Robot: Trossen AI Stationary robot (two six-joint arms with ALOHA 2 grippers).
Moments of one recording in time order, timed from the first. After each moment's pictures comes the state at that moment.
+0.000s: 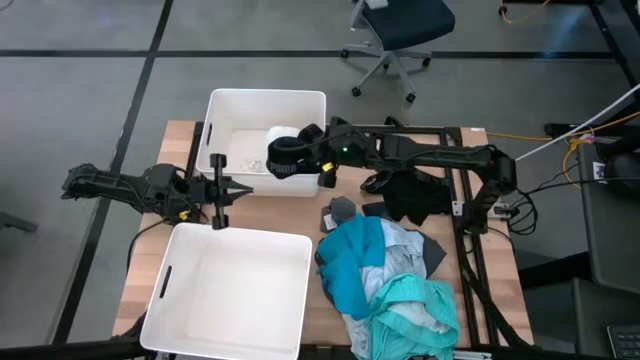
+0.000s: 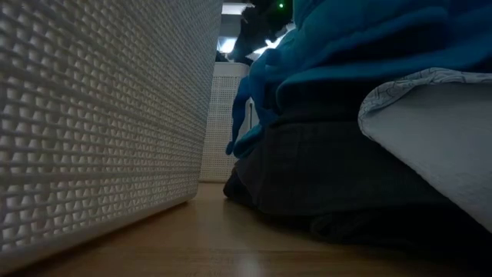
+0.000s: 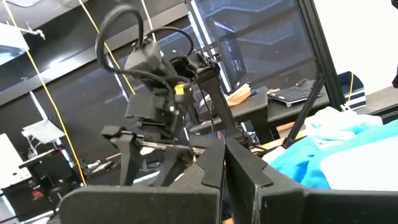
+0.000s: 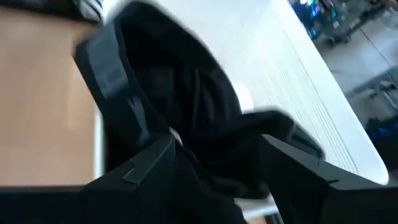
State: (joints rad) left arm -0.14 0.45 0.39 0.27 -0.17 0.45; right arm -0.16 1.75 1.61 -0.43 0.26 -0.31
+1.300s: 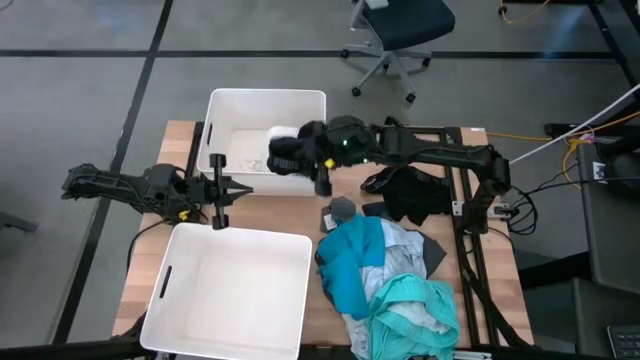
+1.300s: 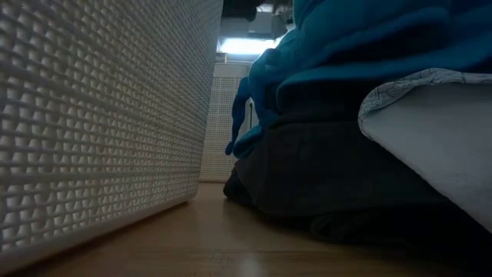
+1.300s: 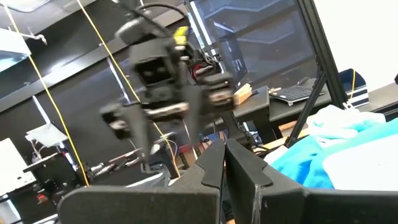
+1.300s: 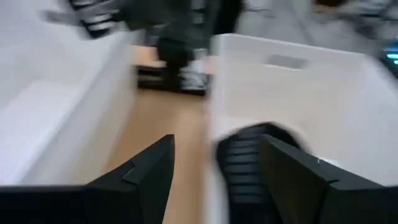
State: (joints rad) left arm -0.14 0.45 0.39 0.27 -0.17 0.48; right arm -0.12 1.81 1.81 -0.47 -0.13 -0.21
